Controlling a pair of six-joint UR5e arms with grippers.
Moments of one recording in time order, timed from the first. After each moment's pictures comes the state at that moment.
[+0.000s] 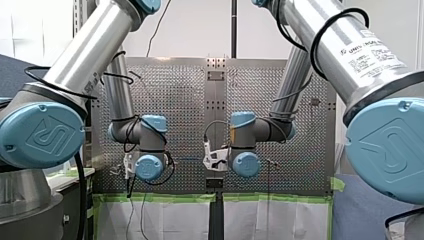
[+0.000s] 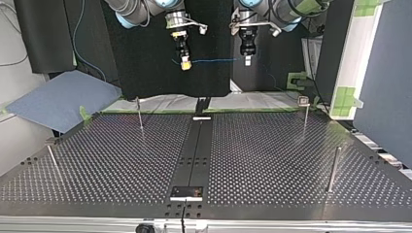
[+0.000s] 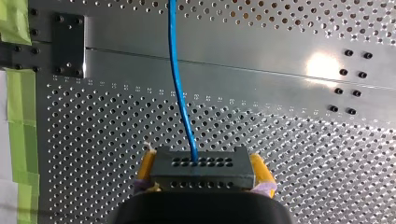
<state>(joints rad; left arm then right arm) -0.55 -2.10 -2.38 -1.88 -2.15 -1.62 2.40 -0.94 2.02 -1.04 1.83 1.47</state>
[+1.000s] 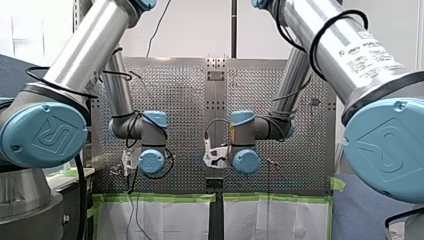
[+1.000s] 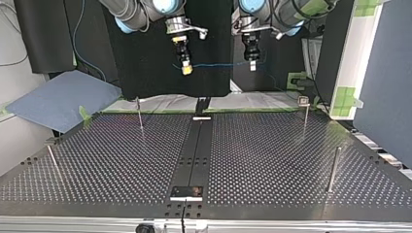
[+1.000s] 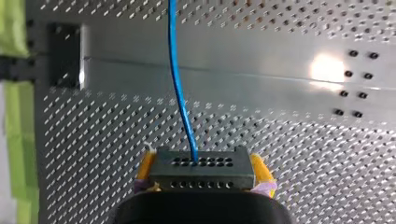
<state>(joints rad) -0.52 -2.05 -2.36 -1.93 -2.20 -1.68 2.38 -0.94 1.97 -0.99 1.78 1.52</state>
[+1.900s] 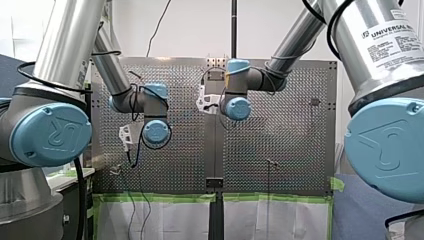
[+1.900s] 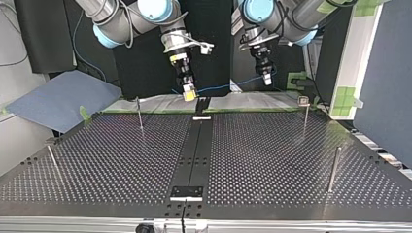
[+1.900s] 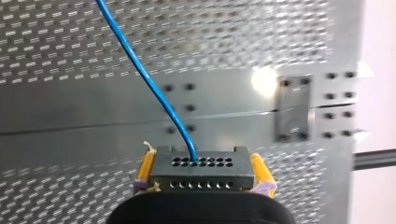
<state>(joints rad) -0.46 -1.82 -2.27 -2.17 -2.31 -1.76 2.38 -1.18 1.77 -0.75 1.70 1.60</state>
